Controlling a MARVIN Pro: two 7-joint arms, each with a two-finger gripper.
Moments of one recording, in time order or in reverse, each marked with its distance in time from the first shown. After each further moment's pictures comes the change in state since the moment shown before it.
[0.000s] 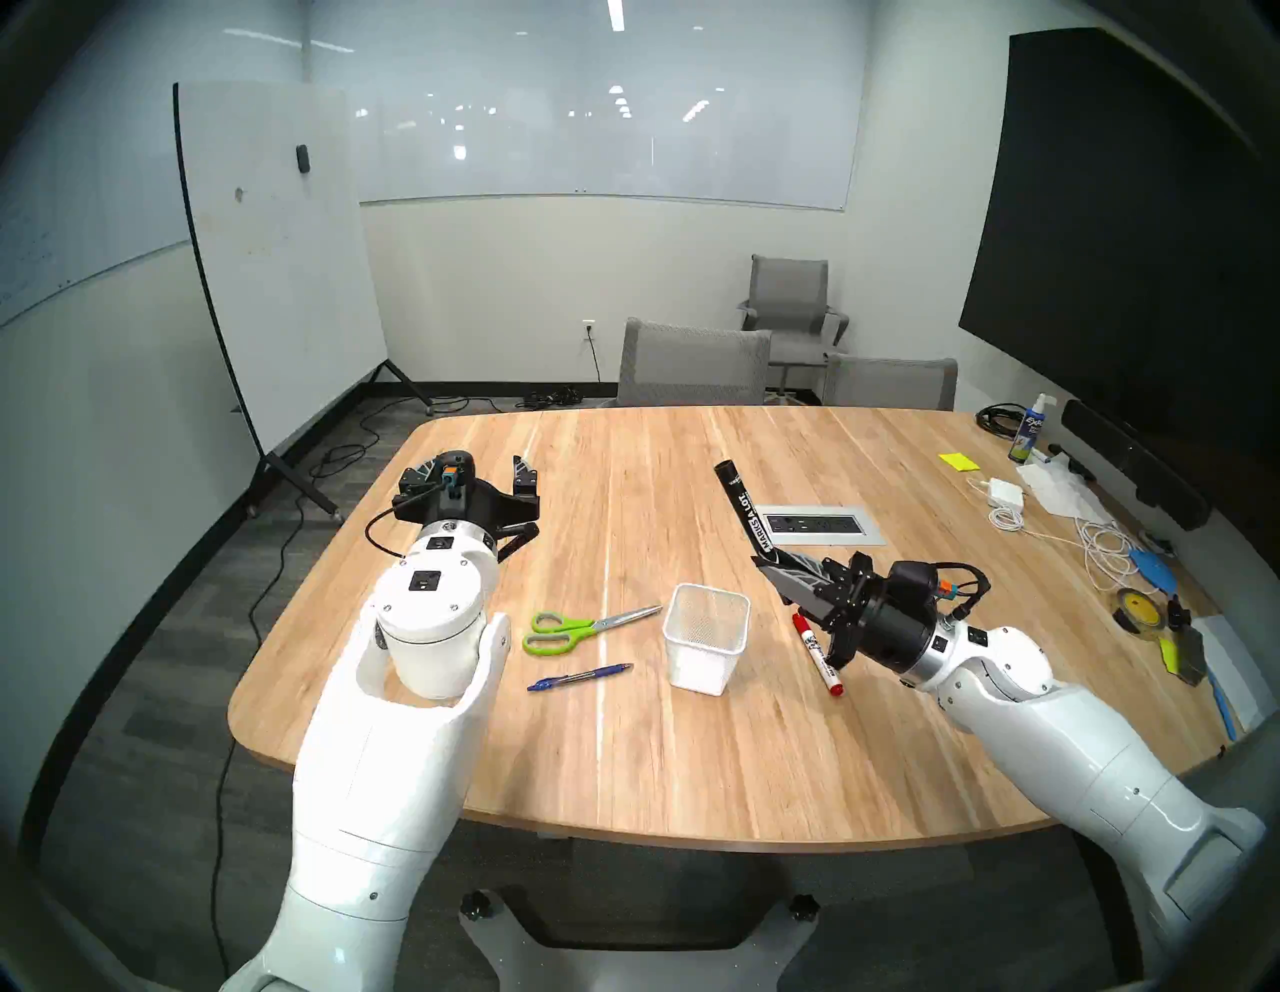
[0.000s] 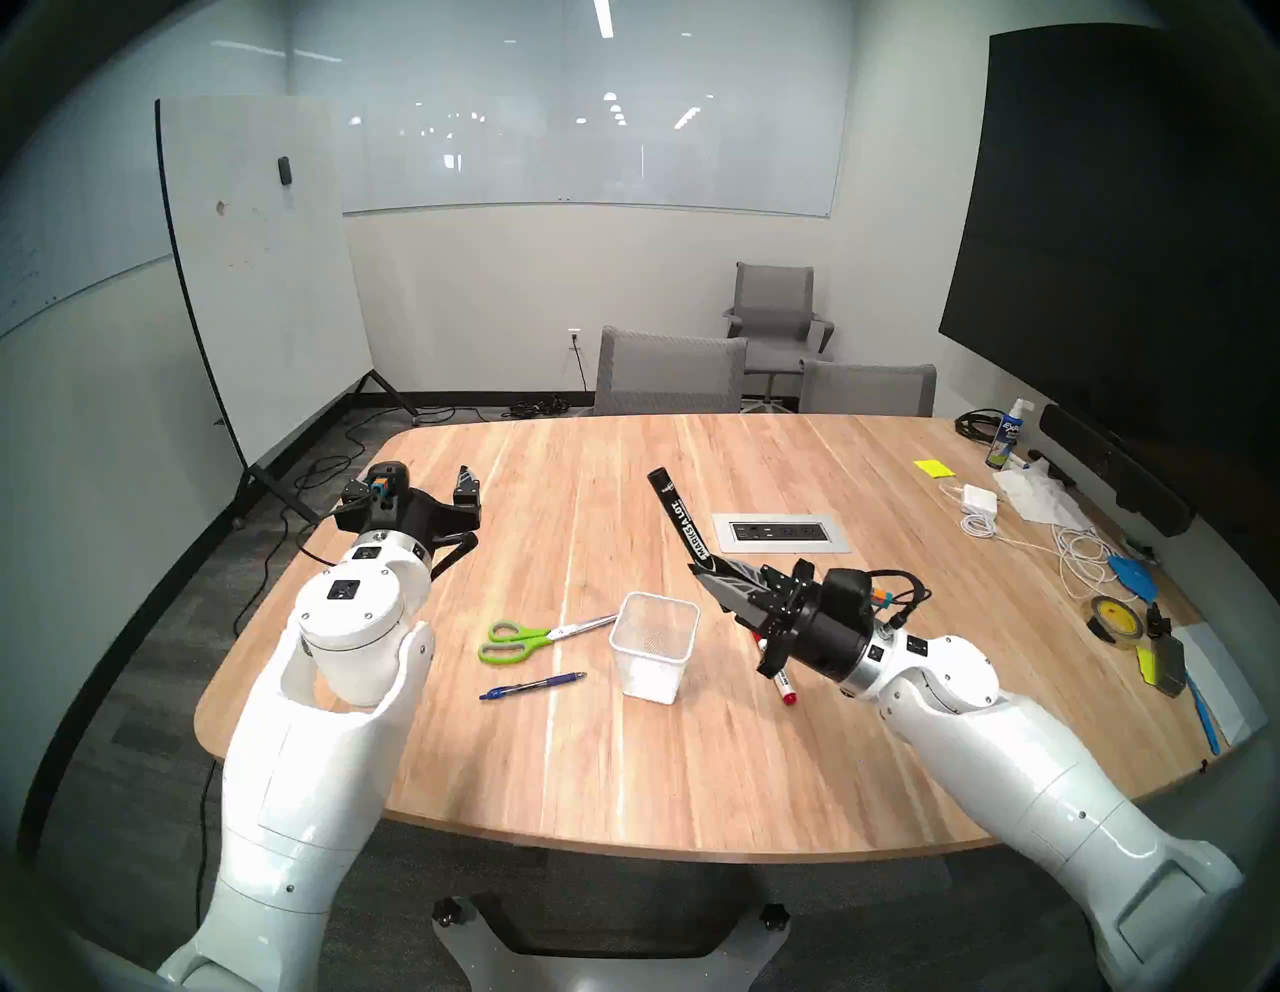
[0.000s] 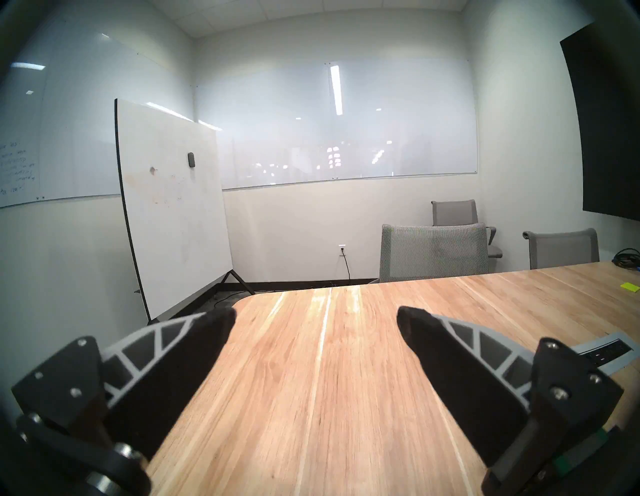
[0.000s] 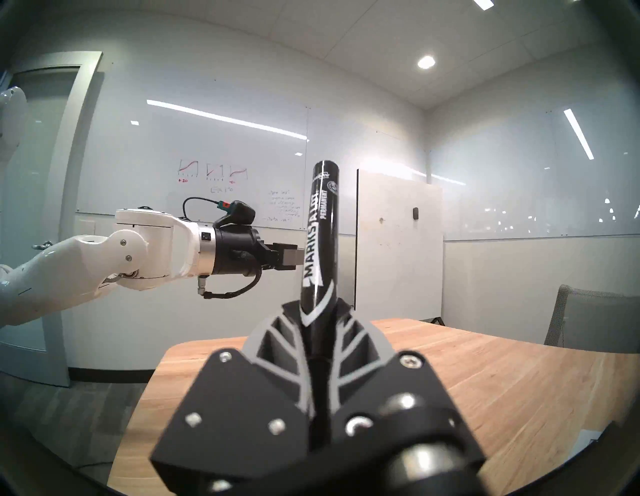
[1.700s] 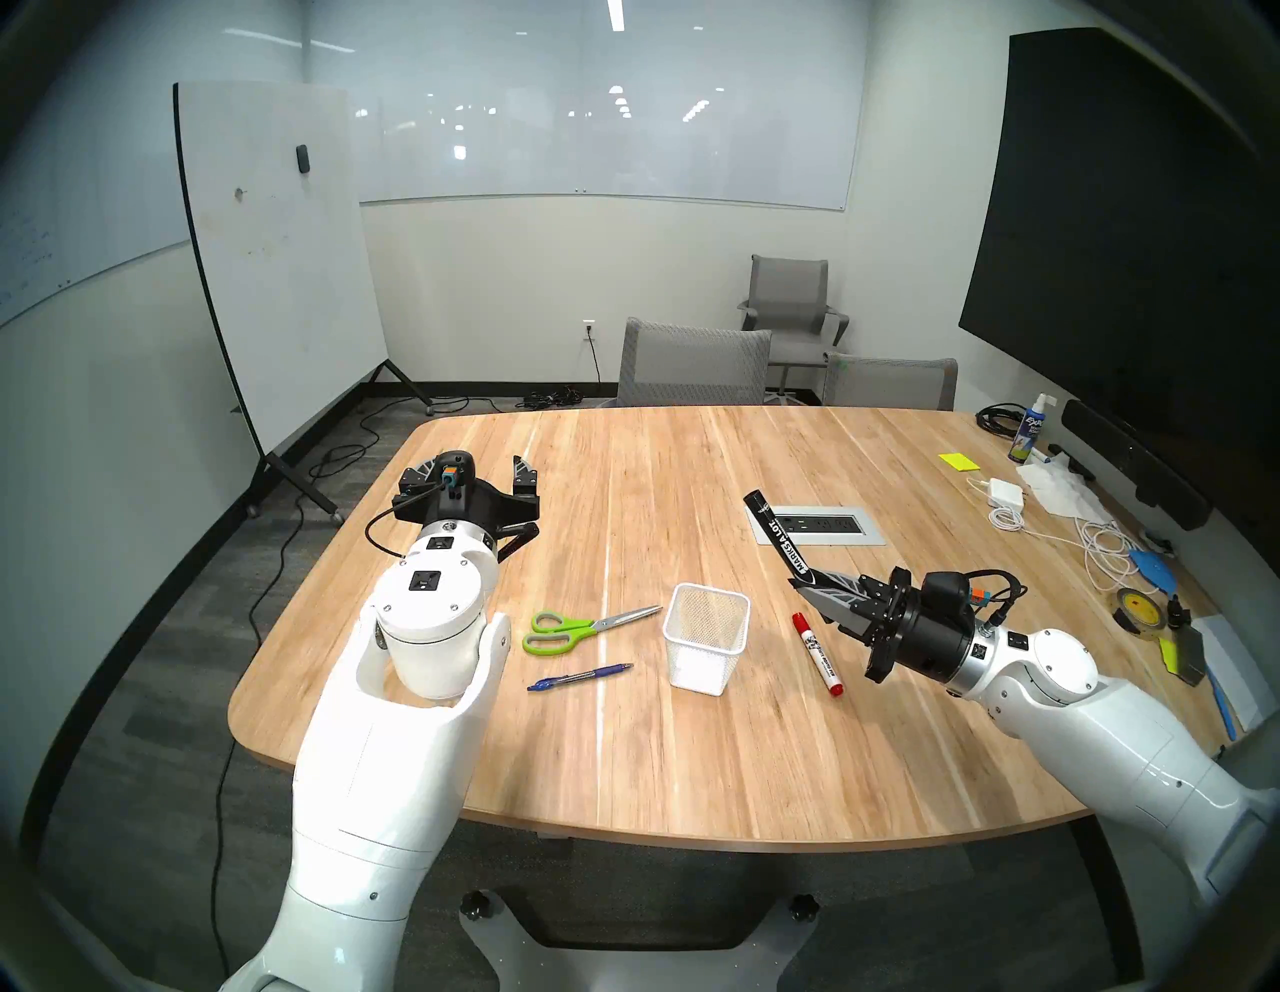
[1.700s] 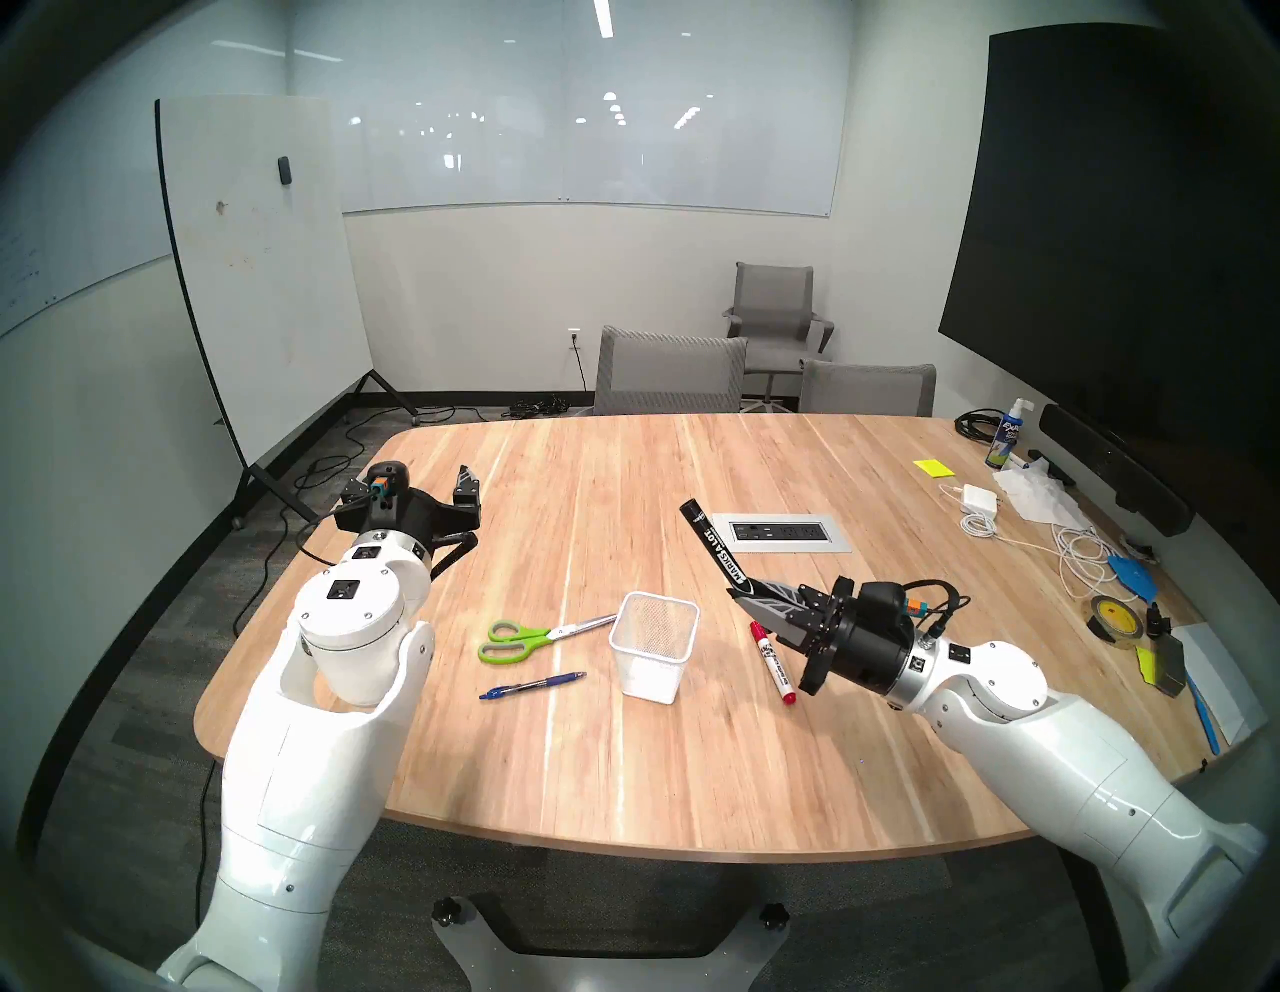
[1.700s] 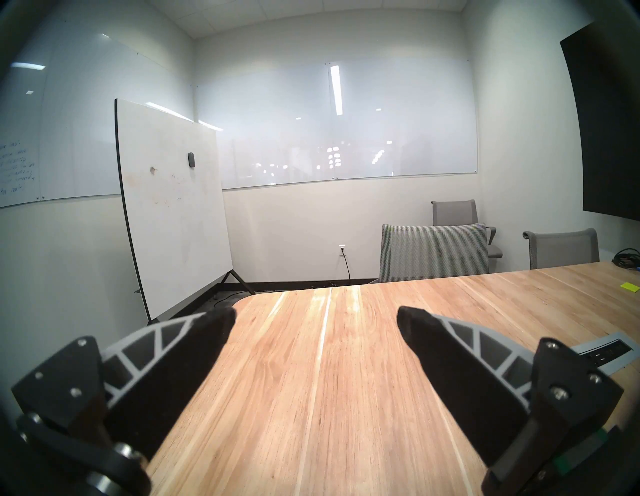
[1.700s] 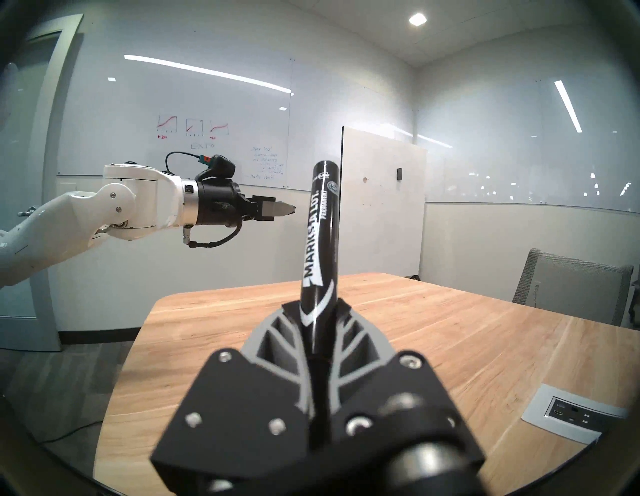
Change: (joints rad) left arm 0.000 0.000 0.000 0.000 0.000 0.000 0.000; right arm -0.079 0.149 0.020 -0.036 -0.006 0.020 -0.056
